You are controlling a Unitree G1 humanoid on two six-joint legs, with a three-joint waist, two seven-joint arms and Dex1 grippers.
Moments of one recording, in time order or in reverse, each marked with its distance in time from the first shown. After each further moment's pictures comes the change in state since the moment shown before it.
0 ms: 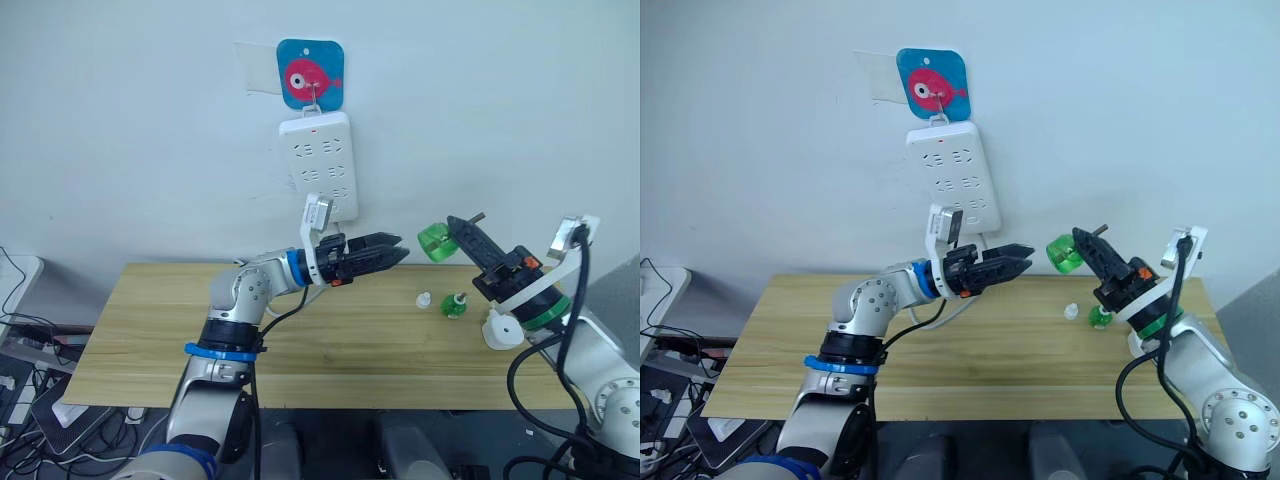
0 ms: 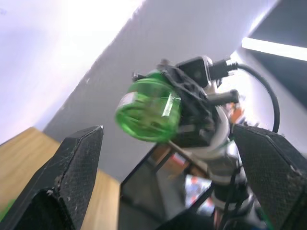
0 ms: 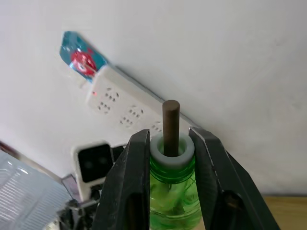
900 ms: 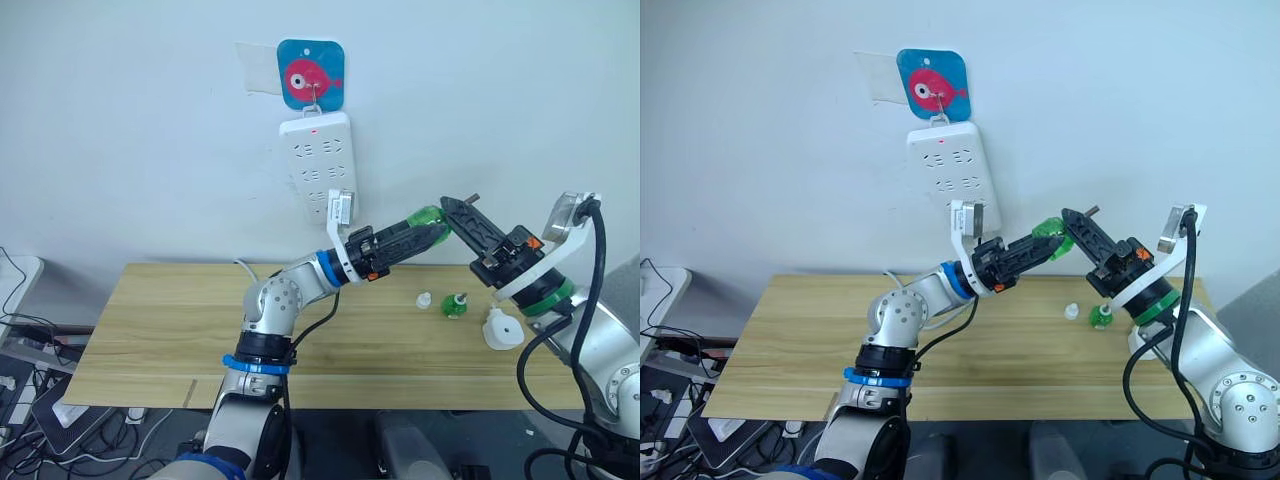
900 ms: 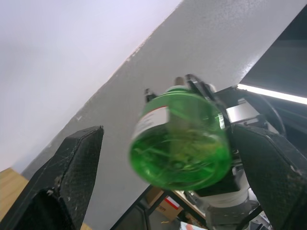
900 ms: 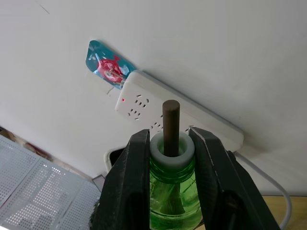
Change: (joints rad) left arm 0.049 -0.177 -0.002 -0.059 -0.067 -0.068 0.172; right arm -0.037 -0.114 0.159 0.008 0.149 -0.170 -0.081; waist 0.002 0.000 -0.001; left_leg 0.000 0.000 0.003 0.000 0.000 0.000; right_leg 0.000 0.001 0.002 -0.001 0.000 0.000
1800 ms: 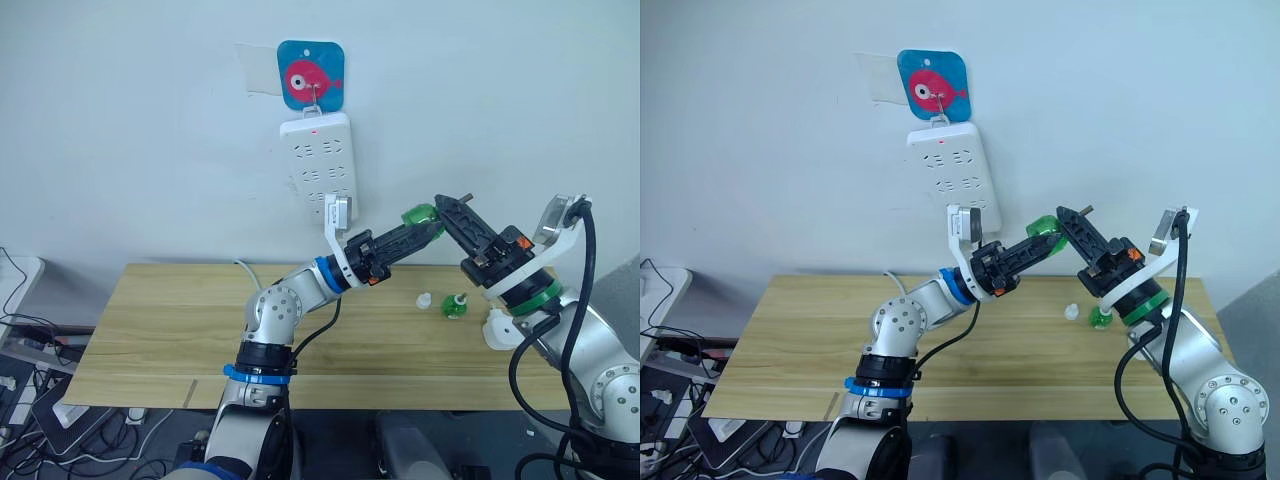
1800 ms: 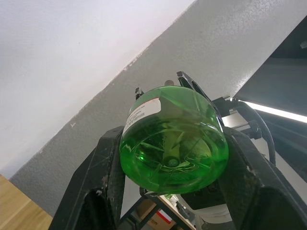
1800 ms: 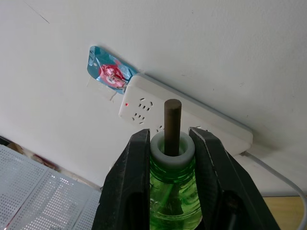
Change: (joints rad) left arm 0.040 -0.008 -0.007 -0.030 -0.070 0.005 0.050; right arm 0.007 0.030 0.059 -0.029 0.002 -0.076 -0.044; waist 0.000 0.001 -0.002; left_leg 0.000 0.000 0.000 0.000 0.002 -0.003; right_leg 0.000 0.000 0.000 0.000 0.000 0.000
